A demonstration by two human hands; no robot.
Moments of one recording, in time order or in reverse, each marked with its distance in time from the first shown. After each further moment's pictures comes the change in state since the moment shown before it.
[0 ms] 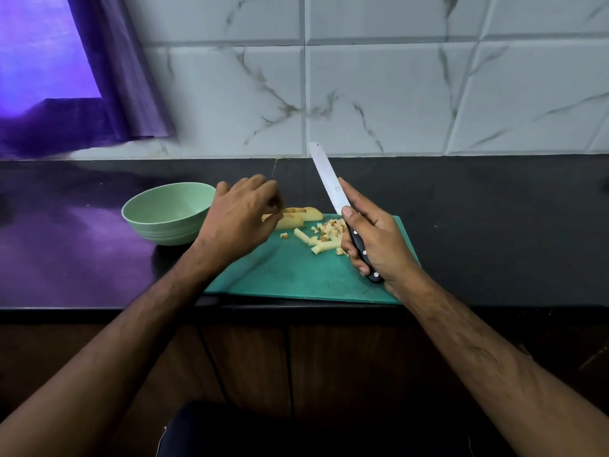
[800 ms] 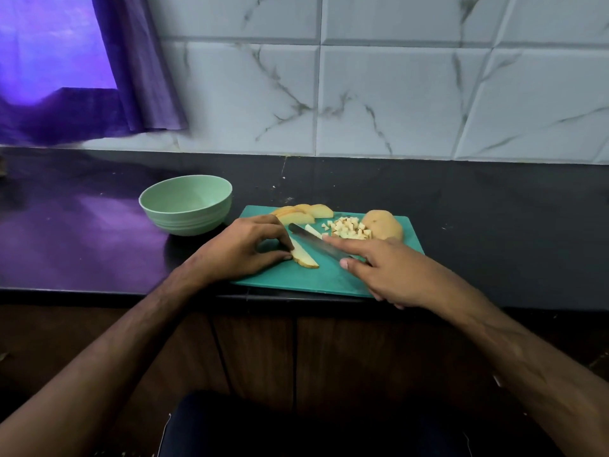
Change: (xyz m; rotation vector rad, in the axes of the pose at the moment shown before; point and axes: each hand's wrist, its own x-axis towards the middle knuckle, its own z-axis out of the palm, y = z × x) left_hand -0.043 -0.020 0.002 -0.485 -0.247 0.179; right_hand -0.029 -0.035 0.000 -1.115 -0.434 0.121
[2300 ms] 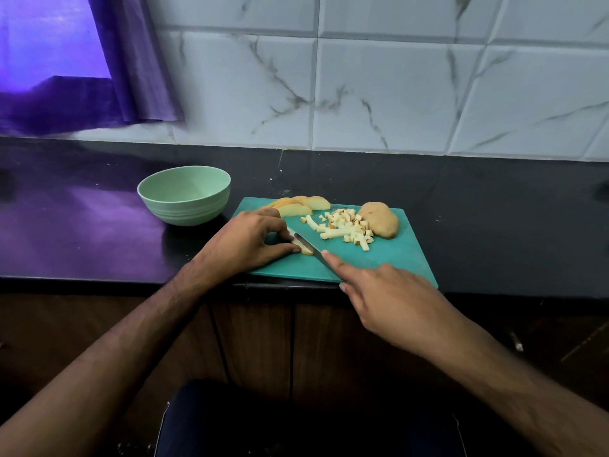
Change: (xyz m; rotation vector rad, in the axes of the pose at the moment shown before) left_hand 0.000 0.010 0.013 0.023 0.100 -0.116; right_hand -0.044 -0.029 0.031 -0.344 0.059 0.068
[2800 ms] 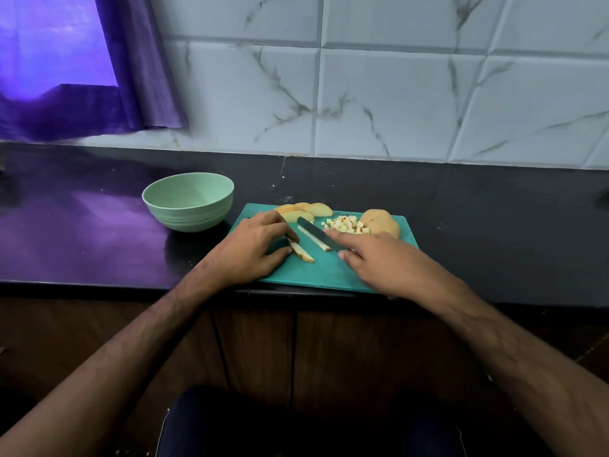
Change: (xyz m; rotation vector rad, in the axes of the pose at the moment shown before) left_hand -0.001 -0.004 0.001 0.093 -0.105 0.005; right_hand 0.055 0.023 -0.016 0.132 0.014 0.020
